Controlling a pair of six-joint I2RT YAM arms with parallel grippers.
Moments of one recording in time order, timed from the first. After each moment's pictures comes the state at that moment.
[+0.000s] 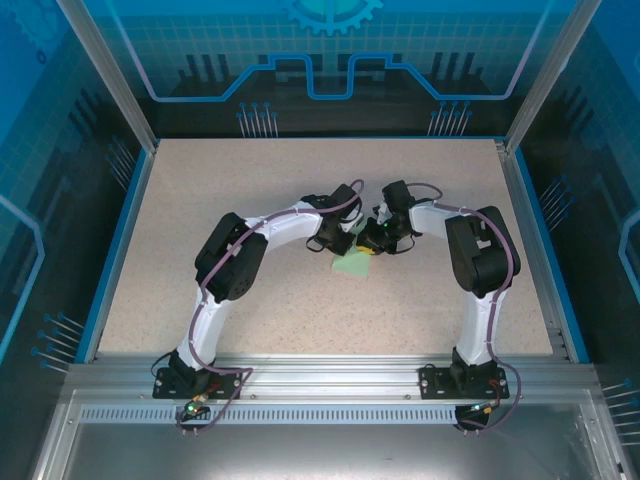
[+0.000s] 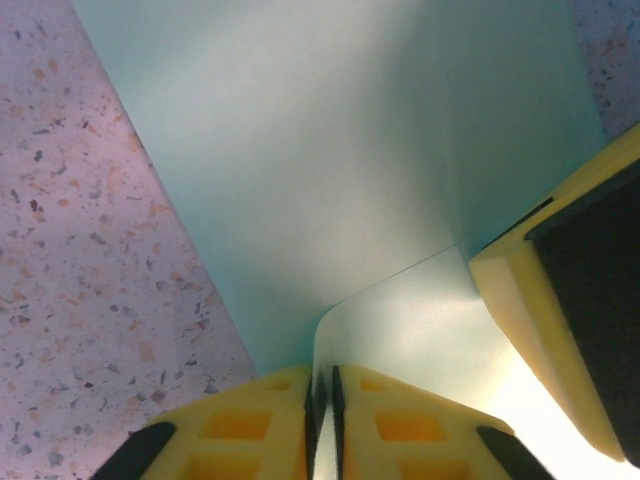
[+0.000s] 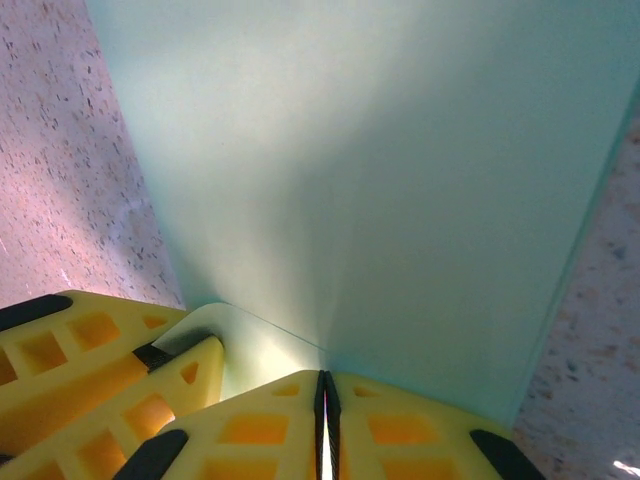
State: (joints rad) left arm -0.66 2.20 1.65 -0.68 0.05 -0.12; right arm 0.30 2.00 1.21 -0.46 -0.57 0.64
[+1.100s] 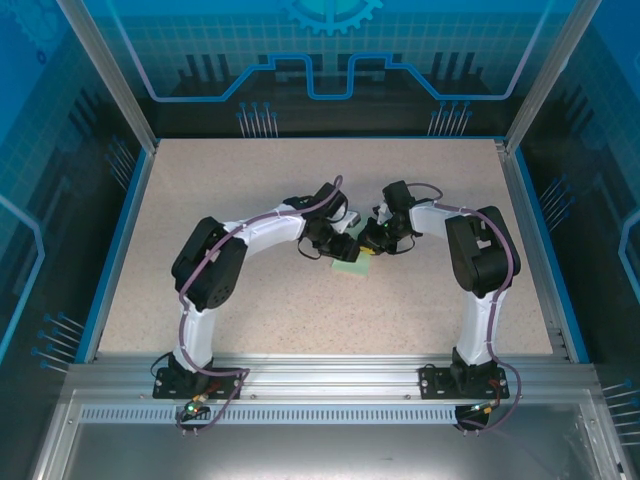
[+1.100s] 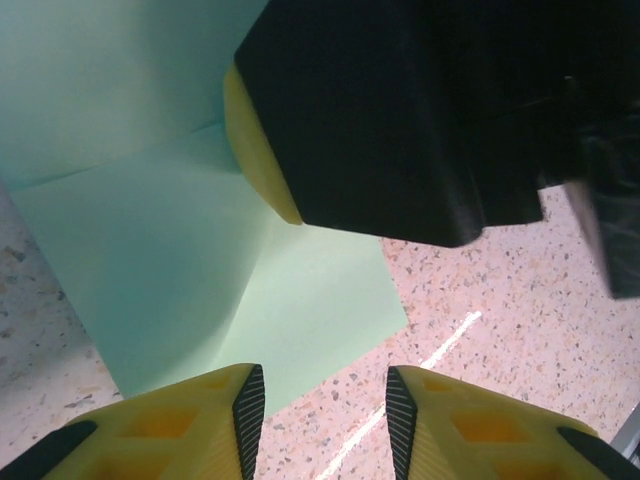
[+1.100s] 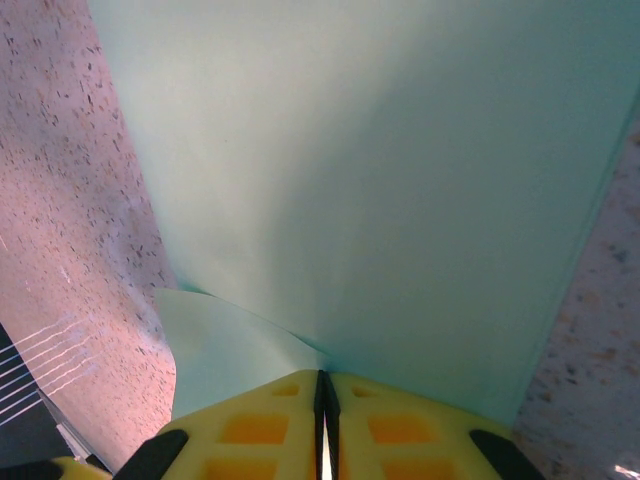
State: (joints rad) left arm -0.62 2.04 1.46 -0.59 0.43 -0.29; right arm 0.30 2.01 1.21 -0.46 -0.57 0.63
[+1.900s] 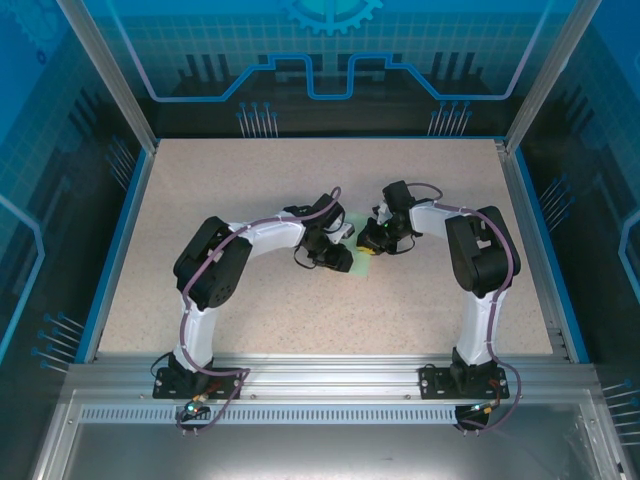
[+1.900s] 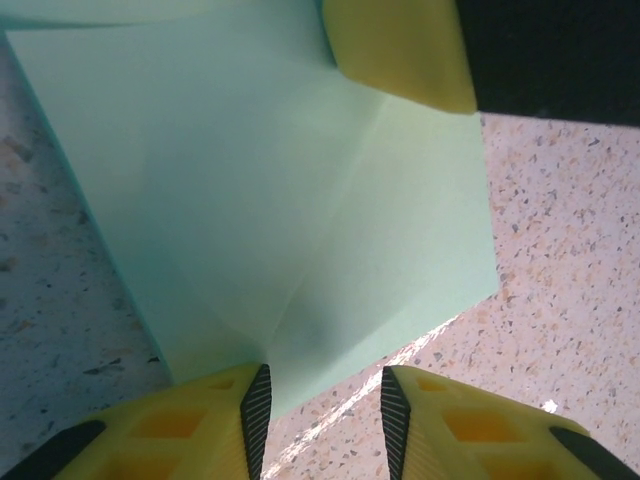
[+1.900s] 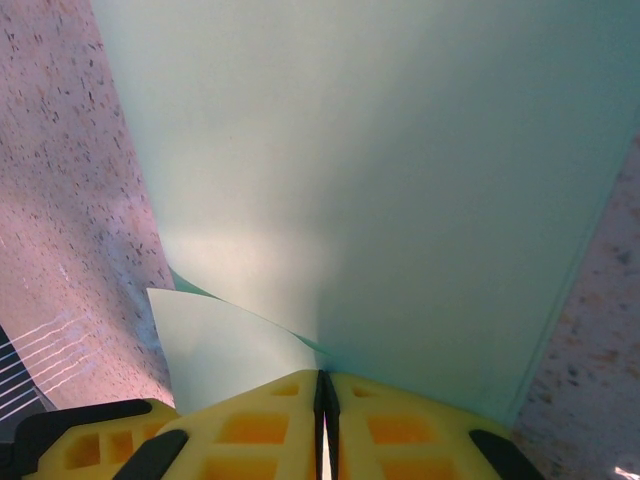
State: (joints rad) left arm -0.62 2.05 1.37 -0.57 0.40 -0.29; right arm 0.30 2.01 1.21 -0.46 -0.57 0.62
